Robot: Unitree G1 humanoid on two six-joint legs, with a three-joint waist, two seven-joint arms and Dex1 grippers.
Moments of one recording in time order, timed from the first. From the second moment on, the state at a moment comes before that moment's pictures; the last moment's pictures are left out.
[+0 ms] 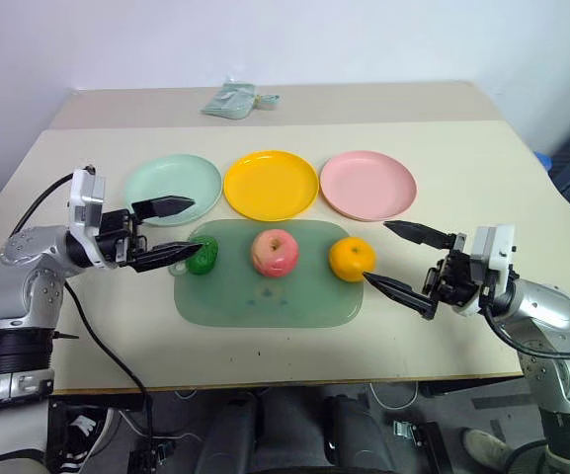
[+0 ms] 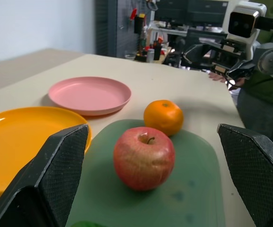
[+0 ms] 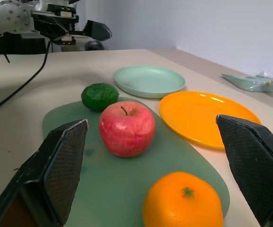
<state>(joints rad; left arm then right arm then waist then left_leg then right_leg) -0.44 0.74 0.23 0.16 -0.67 0.32 -1.41 -0.07 -0.61 -0.19 -0.34 0.59 0.18 1.00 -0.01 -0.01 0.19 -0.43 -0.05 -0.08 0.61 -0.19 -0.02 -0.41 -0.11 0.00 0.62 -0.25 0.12</state>
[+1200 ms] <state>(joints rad) -0.51 0.67 0.23 0.27 -0.60 0.21 -1.27 -0.25 -0.63 -0.18 -0.19 0.54 0.12 1.00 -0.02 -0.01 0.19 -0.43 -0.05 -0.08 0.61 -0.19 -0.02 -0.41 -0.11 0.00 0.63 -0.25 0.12</state>
